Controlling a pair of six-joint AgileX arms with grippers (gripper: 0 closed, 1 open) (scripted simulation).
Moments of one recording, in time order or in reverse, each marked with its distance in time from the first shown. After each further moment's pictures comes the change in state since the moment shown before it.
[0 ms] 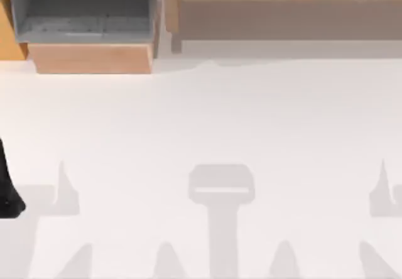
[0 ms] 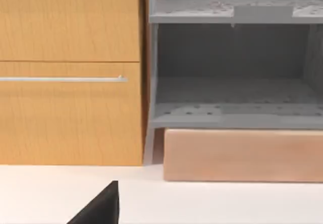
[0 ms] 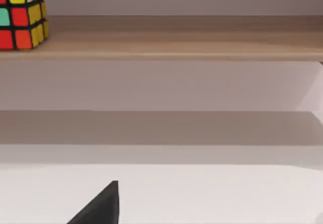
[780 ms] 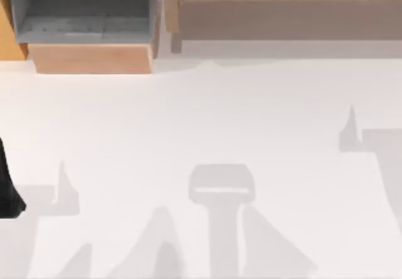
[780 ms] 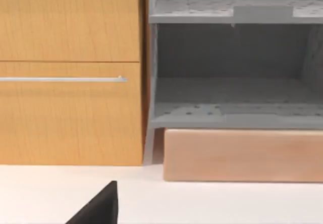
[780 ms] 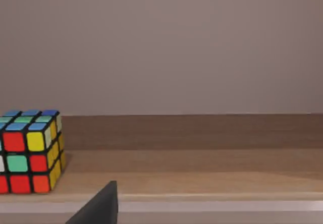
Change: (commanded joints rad) left arm 0.000 0.000 0.000 0.000 0.000 0.000; right arm 0.183 0.666 0.397 0.356 0.192 0.007
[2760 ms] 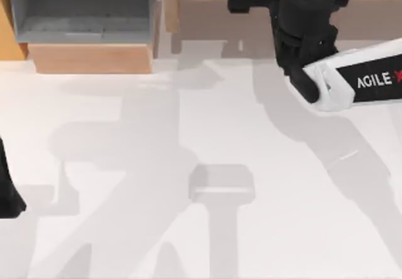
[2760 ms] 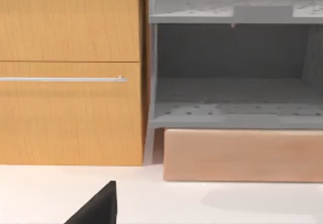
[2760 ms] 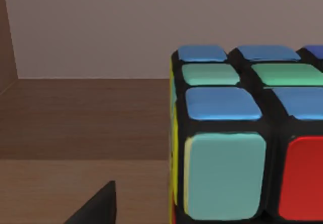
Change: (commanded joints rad) left arm 0.000 0.000 0.000 0.000 0.000 0.000; right arm 0.274 1.562 0.960 0.510 0.301 0.007
